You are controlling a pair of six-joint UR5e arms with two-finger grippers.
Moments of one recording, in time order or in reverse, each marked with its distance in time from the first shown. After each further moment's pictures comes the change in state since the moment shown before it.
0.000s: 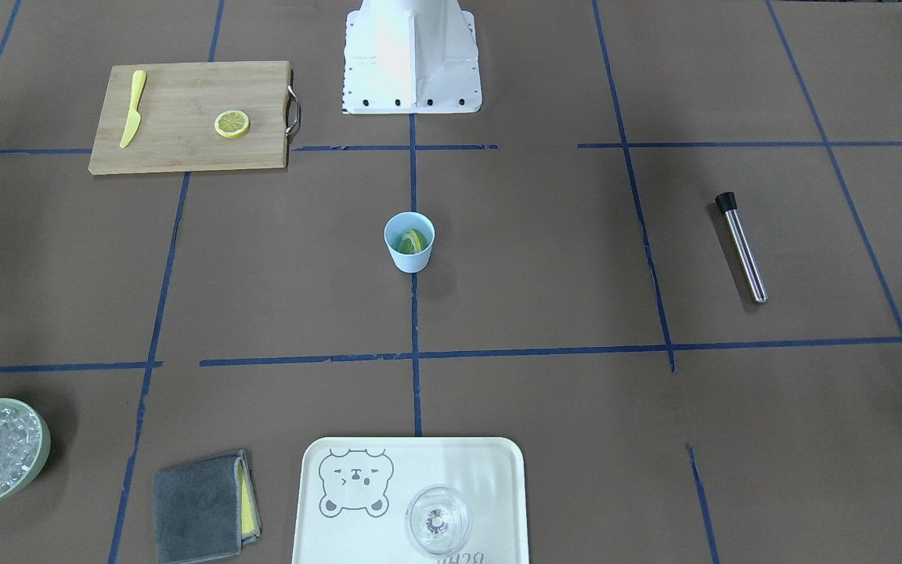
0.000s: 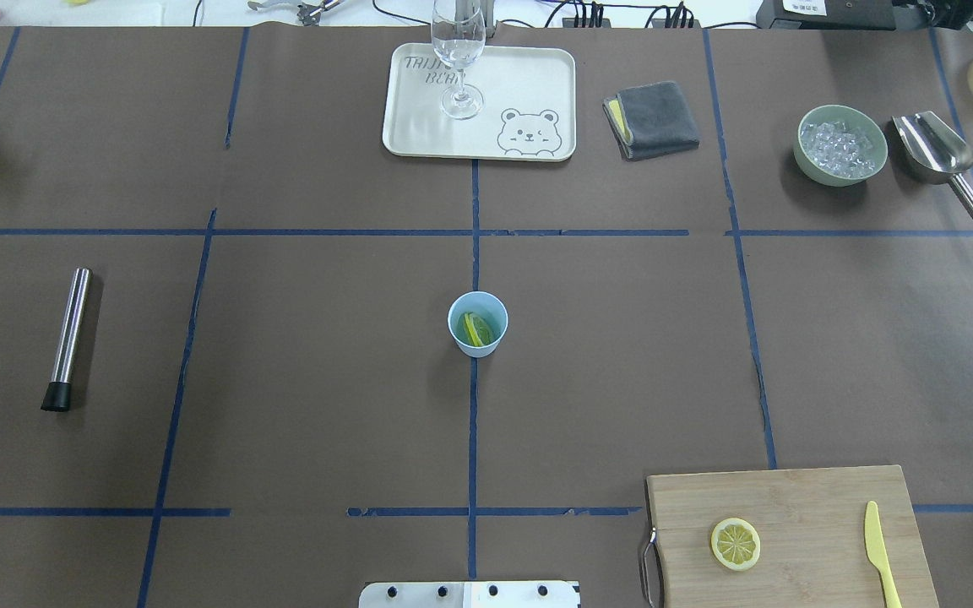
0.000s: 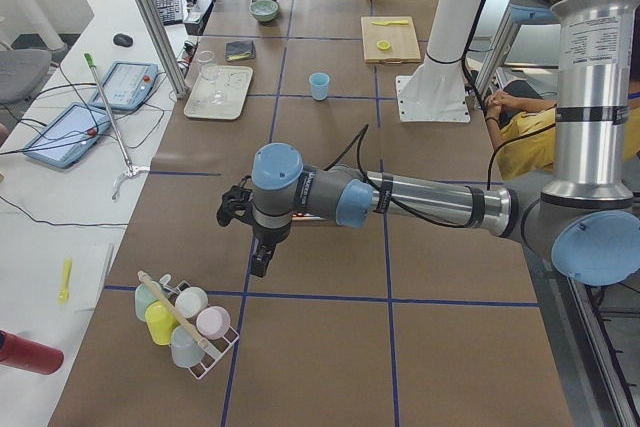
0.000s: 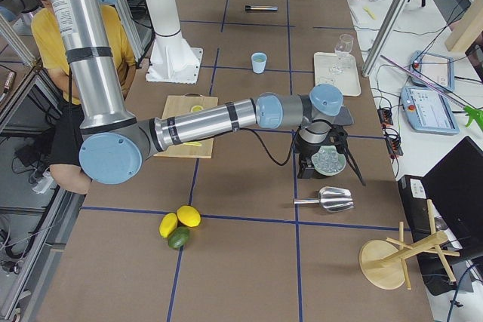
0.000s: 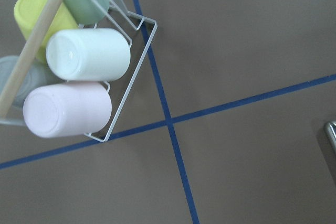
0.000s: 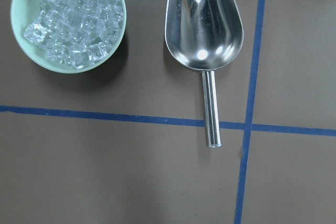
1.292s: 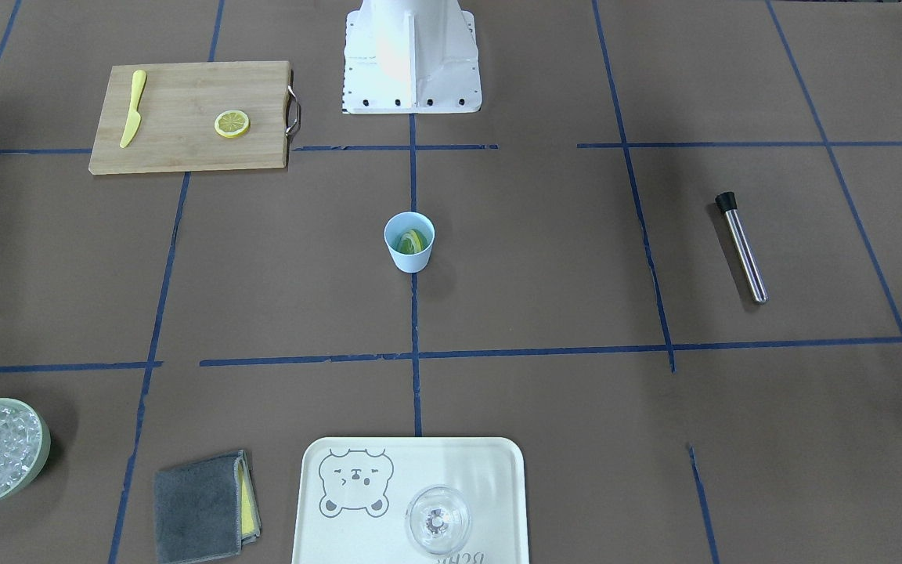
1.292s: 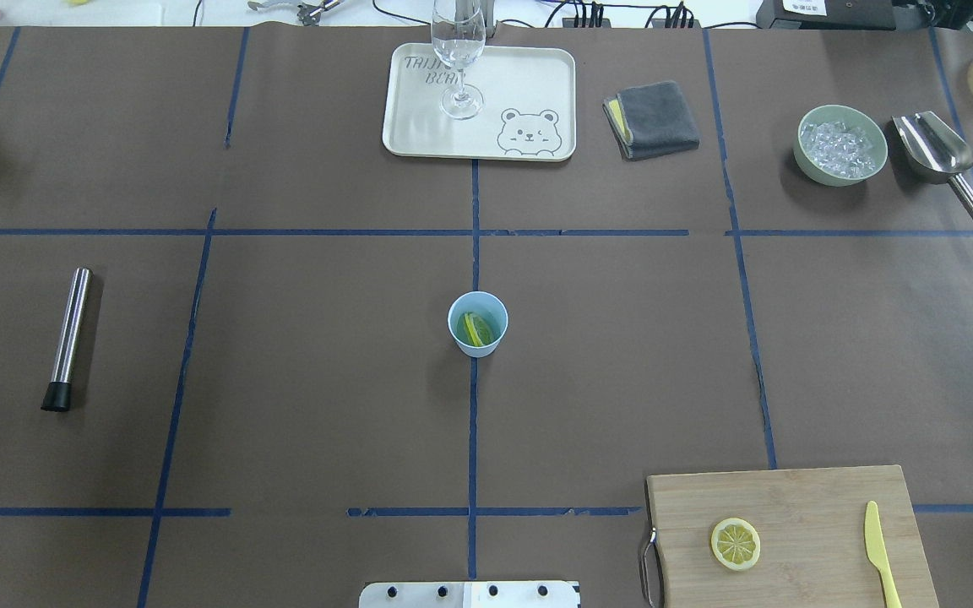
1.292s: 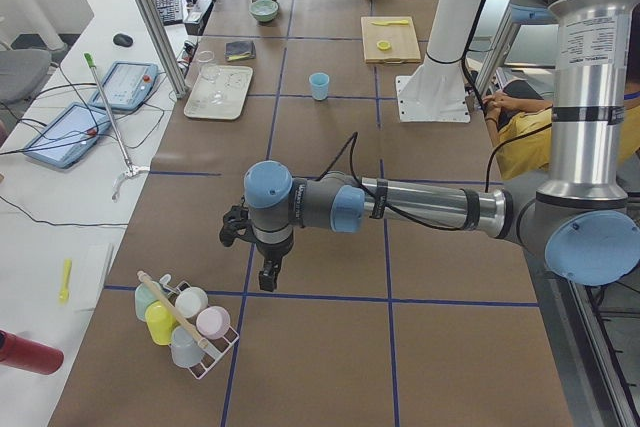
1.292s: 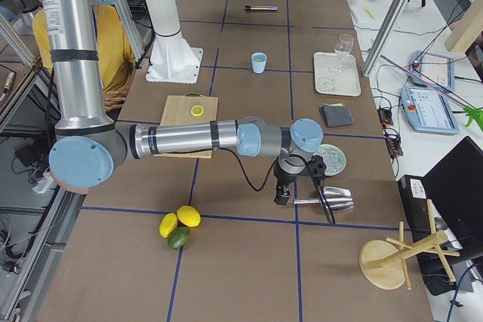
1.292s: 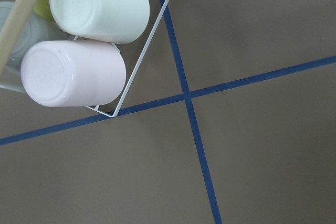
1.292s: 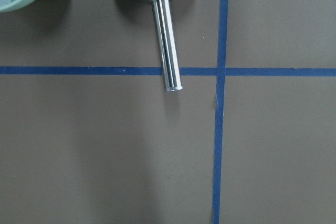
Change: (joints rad) left arm 0.020 -0.027 0.028 0.111 -0.005 0.015; right arm 0.011 -0.127 -0.017 0.043 0.043 -0.007
